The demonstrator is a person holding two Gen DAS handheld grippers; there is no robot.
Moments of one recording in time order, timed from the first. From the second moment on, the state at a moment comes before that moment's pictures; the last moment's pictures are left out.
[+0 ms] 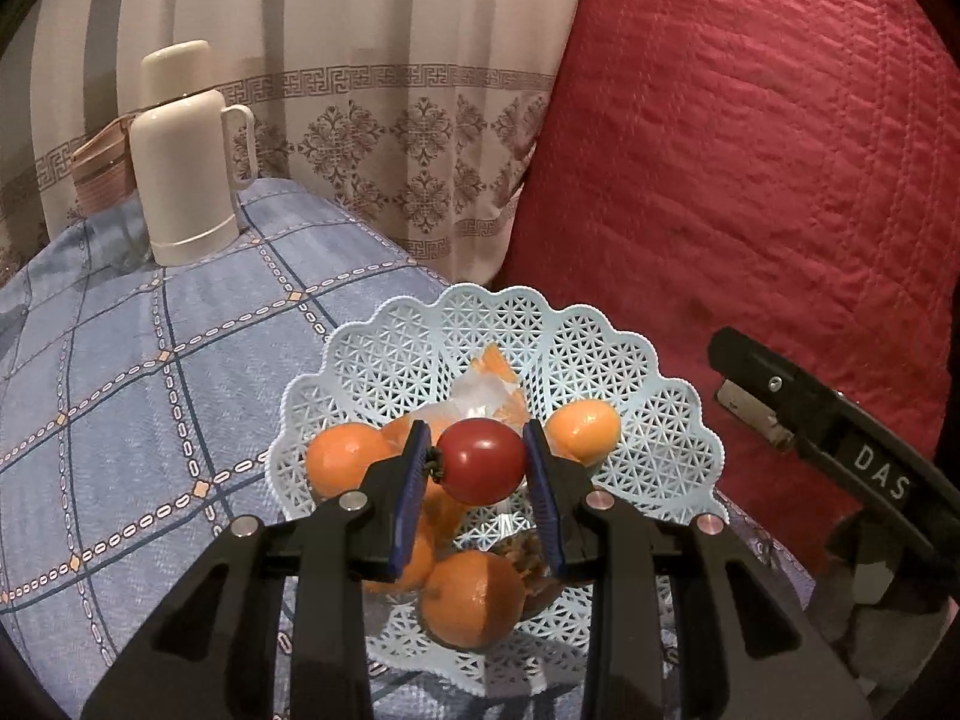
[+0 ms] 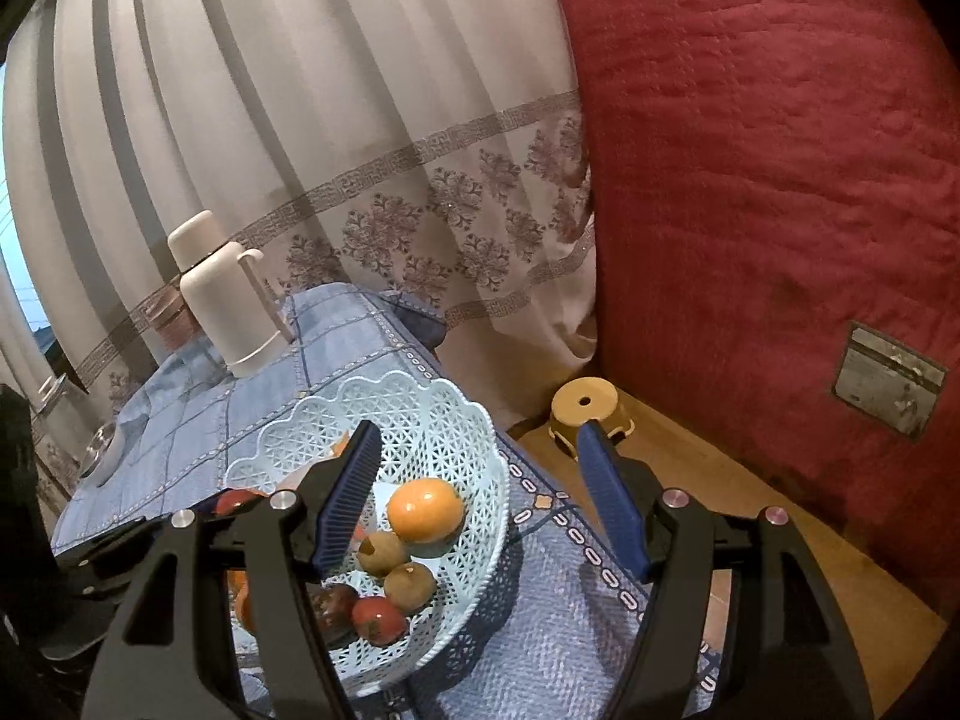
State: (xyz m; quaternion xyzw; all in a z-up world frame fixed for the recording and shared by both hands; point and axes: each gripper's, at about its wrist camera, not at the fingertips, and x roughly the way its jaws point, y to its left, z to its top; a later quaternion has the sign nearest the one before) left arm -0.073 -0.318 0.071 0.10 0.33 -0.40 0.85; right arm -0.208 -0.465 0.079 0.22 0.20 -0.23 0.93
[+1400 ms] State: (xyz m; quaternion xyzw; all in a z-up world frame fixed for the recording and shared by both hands) left arm -0.078 -0.322 0.068 0.10 0.33 -0.41 0.84; right arm -0.211 -0.465 0.082 0.23 0.20 -0.23 0.92
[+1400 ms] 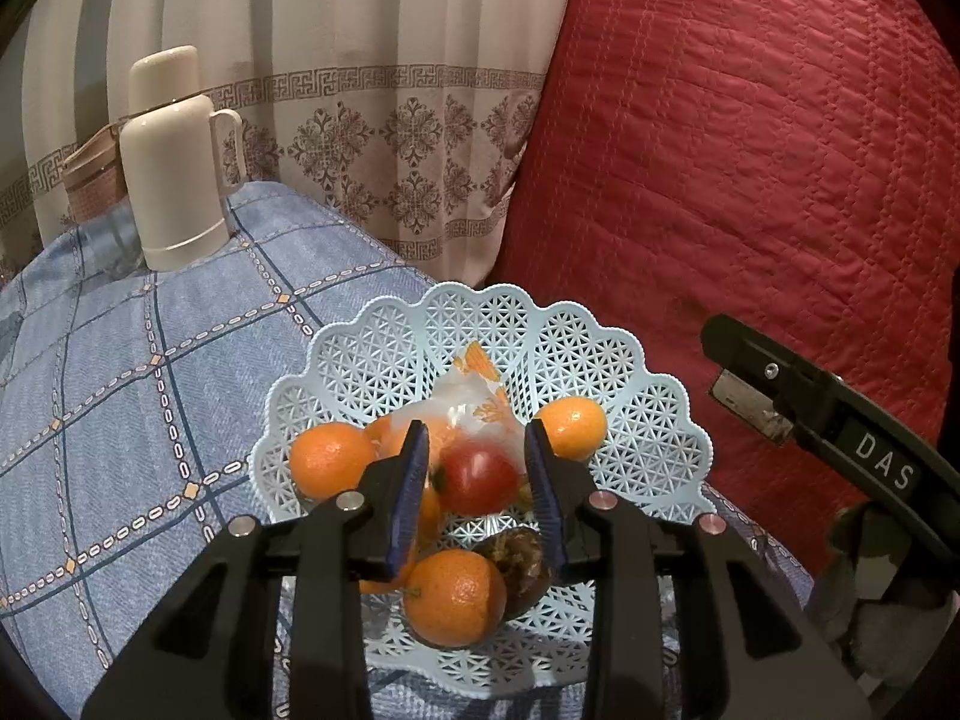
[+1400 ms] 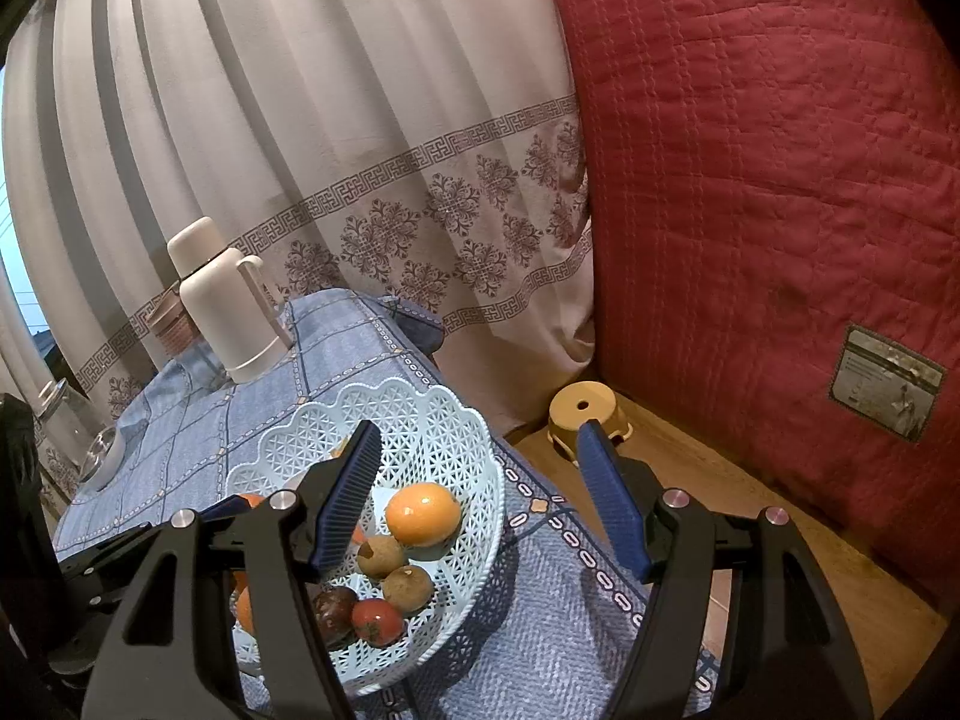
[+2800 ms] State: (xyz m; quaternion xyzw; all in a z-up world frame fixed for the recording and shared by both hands) left arm -0.067 -0.272 0.101 0.11 0.27 -0.28 0.92; right arm -0.208 -0.445 0.087 0.16 0.21 -0.27 0.93
